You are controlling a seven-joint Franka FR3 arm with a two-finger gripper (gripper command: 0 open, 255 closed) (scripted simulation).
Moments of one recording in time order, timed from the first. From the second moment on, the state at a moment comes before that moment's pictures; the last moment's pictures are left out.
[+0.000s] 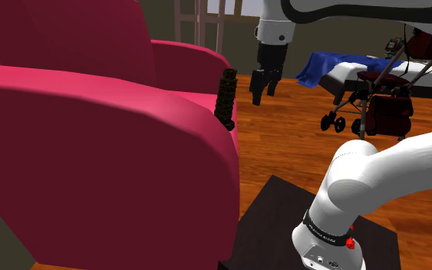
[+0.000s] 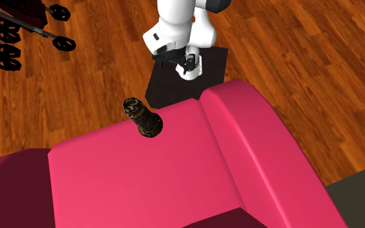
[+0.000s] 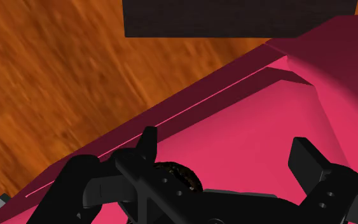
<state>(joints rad) -0.01 -0.83 0.01 -2.34 -0.08 1.52 0.04</state>
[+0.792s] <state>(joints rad) 0.00 -0.51 -0.15 -2.06 -0.08 1.64 -0.16</state>
